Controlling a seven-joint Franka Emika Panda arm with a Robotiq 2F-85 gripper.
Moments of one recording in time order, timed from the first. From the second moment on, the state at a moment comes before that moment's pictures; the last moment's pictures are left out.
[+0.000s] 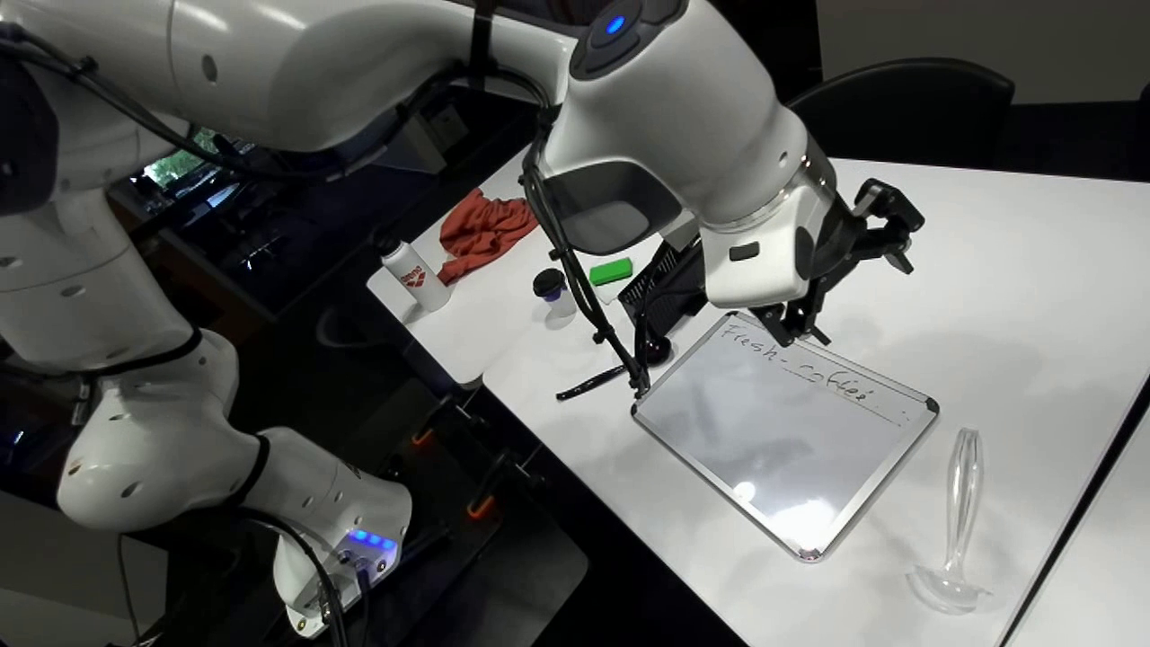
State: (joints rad) arm -0.39 0.44 -0.37 -1.92 0.52 2.69 0.90
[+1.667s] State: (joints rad) arm -0.53 0.93 -0.40 -1.49 0.48 2.57 1.79
